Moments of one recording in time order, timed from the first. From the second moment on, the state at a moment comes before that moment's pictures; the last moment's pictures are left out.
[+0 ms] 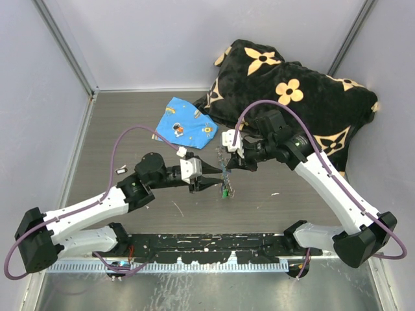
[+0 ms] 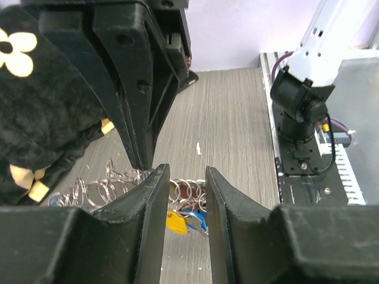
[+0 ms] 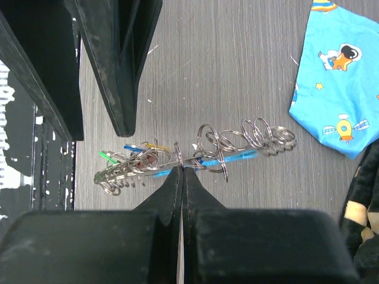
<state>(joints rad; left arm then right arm) -0.92 1.05 0.71 0.39 0.54 0.15 0.54 1.19 1.28 -0.91 -0.73 -0.80</state>
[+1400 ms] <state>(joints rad) -0.97 1.16 0.75 0.35 0.35 0.25 0.60 1.20 1.30 -0.97 -0.67 -0.83</state>
